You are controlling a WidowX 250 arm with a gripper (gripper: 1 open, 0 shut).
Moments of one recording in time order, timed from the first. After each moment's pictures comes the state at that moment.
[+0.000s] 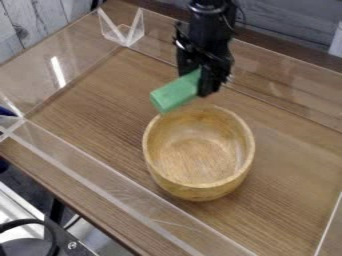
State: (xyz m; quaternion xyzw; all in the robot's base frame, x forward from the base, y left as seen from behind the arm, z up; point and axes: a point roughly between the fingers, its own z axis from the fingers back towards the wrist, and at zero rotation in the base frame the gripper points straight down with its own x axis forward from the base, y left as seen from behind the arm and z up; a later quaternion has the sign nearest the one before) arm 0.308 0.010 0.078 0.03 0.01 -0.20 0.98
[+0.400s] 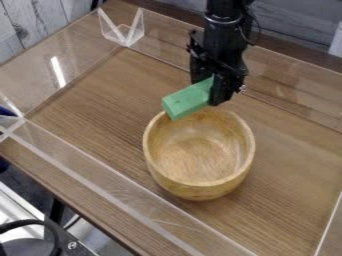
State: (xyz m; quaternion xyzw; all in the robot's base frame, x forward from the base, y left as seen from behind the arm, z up) arm 0.311 0.002 0.071 0.02 0.00 -0.21 0.98
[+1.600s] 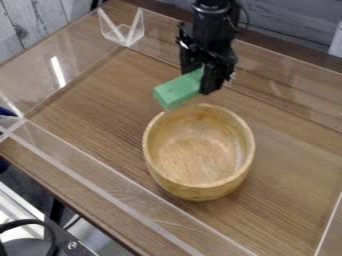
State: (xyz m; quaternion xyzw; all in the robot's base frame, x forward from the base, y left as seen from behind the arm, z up) arm 0.315 0.042 0.079 0.03 0.00 -0.15 0.99
